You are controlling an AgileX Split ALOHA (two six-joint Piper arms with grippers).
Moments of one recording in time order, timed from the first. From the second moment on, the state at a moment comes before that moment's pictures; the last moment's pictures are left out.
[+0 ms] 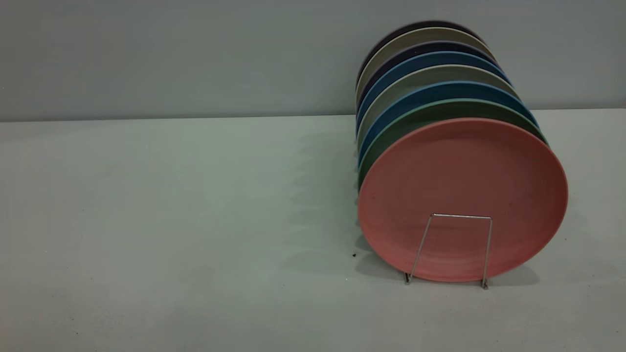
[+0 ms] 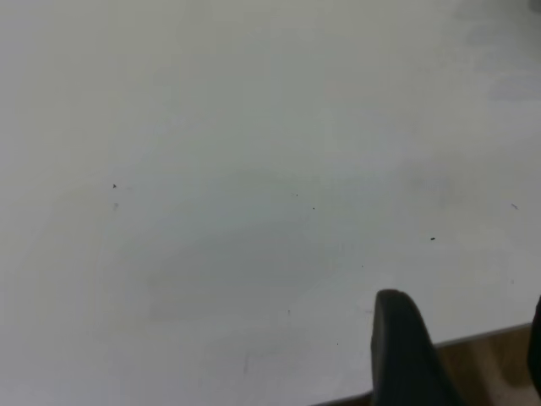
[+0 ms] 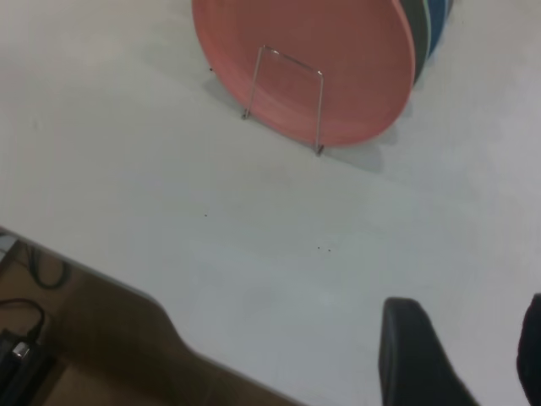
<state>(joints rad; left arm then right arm) -0.13 -0.02 -0.49 -0.02 1.13 0.04 0.16 0.06 -0.48 0.19 1.15 -0.29</state>
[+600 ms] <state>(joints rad) -0.13 -0.02 -0.49 -0.02 1.13 0.04 0.16 0.06 -0.48 0.10 1.14 -0.14</state>
